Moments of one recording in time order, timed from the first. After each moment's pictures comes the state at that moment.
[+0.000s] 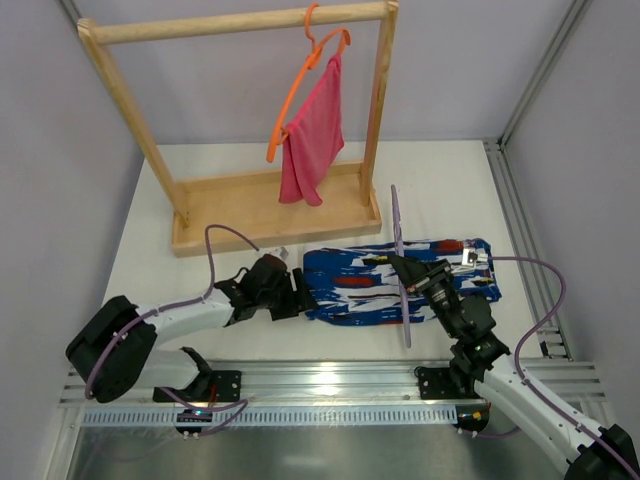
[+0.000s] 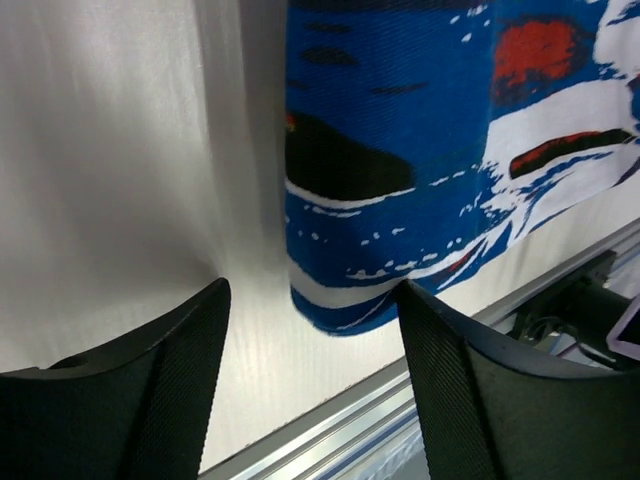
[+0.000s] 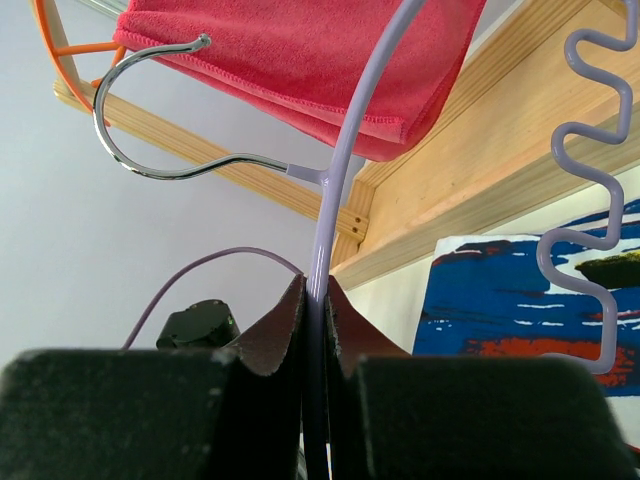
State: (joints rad) left arm -0.77 1.28 0.52 -0.10 0.12 -0.95; right arm 0.57 0.41 0.04 0.54 0.09 1.12
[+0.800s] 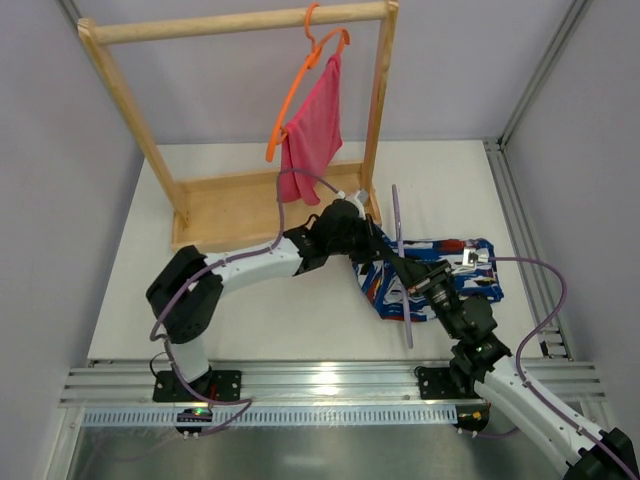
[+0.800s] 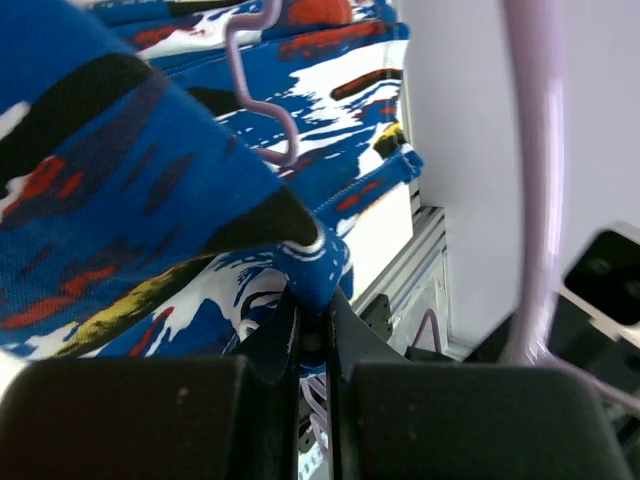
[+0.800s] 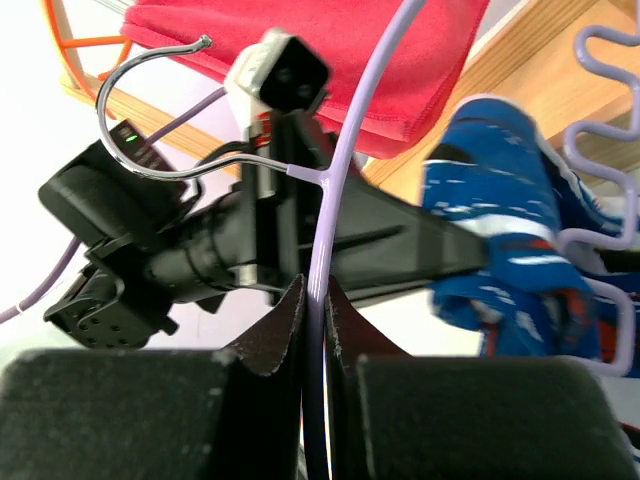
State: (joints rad) left arm -0.91 1.75 1.23 0.04 0.21 -1.00; right arm 0.57 0.38 0.04 0.52 0.08 1.11
